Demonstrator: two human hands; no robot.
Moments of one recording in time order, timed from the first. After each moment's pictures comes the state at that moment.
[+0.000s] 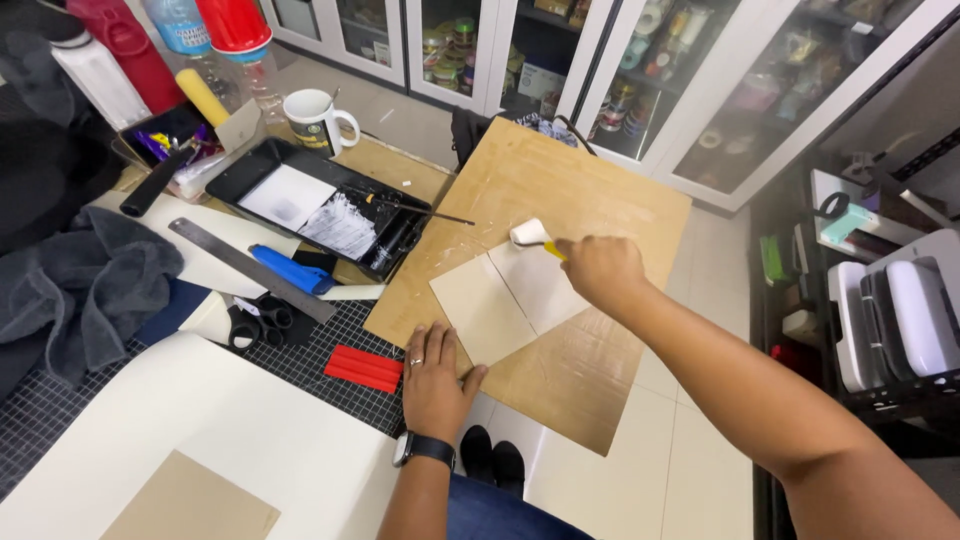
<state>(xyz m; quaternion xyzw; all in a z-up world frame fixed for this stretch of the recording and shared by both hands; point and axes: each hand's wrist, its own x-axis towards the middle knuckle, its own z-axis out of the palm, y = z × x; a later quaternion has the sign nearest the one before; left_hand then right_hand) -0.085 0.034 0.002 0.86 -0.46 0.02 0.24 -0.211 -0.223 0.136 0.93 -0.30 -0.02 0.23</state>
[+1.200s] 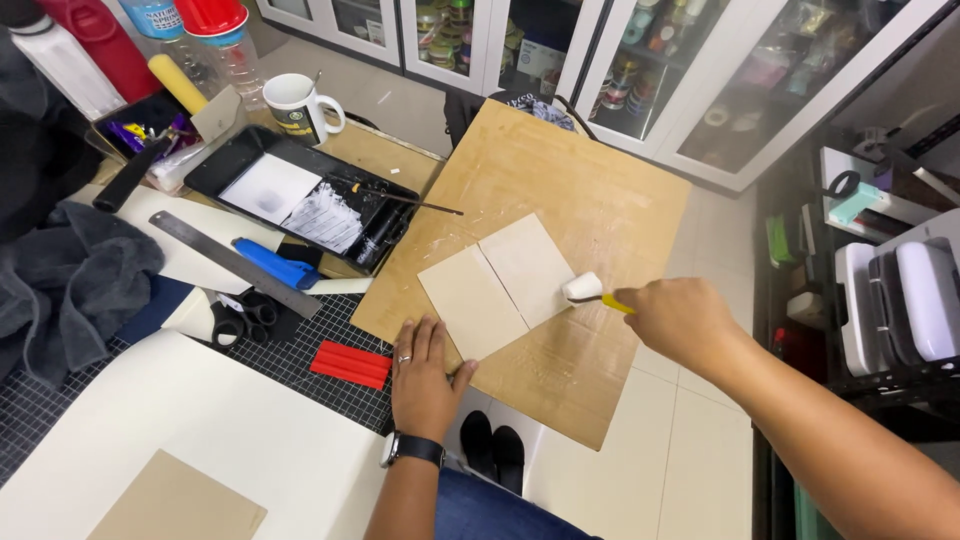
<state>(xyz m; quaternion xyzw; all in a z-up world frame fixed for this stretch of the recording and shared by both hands) -0.087 0.032 0.008 0.87 -0.46 -0.01 0.21 -0.301 -0.199 0.165 0.92 -0.33 -0.13 0.18</state>
